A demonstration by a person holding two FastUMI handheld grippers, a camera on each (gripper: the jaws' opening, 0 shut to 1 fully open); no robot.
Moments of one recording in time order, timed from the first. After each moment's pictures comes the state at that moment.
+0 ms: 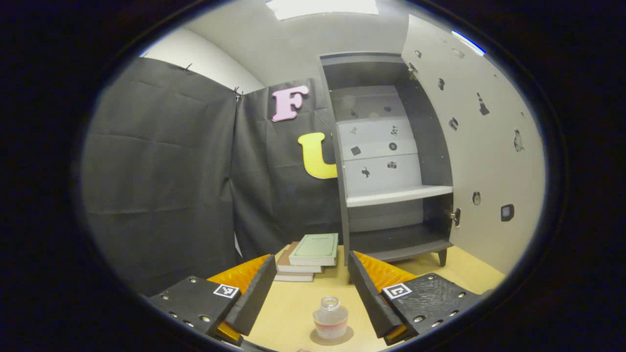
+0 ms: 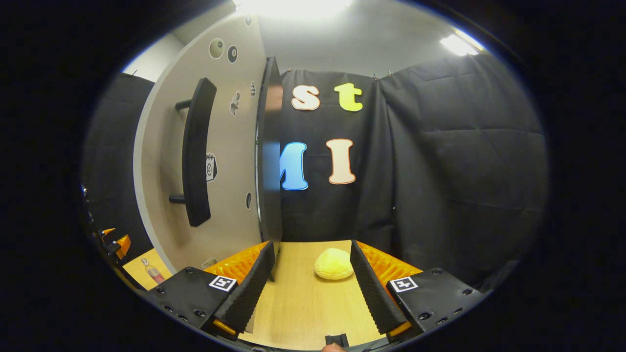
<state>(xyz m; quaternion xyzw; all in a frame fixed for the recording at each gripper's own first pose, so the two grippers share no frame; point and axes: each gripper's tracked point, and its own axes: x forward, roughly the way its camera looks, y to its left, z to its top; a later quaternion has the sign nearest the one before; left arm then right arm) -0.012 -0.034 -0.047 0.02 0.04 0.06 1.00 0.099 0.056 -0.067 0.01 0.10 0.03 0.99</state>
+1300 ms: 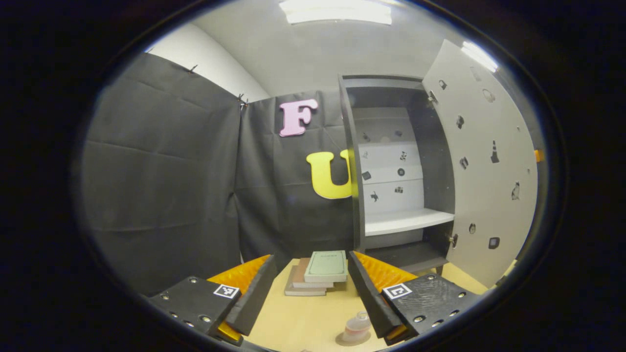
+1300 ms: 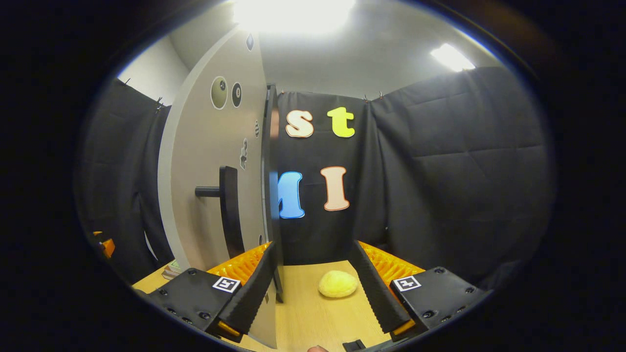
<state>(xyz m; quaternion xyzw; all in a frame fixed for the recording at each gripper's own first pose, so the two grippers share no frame) -0.017 0.052 0.011 0.00 0.03 0.03 1.00 0.095 0.105 0.014 0.01 0.05 -0.01 1.00</state>
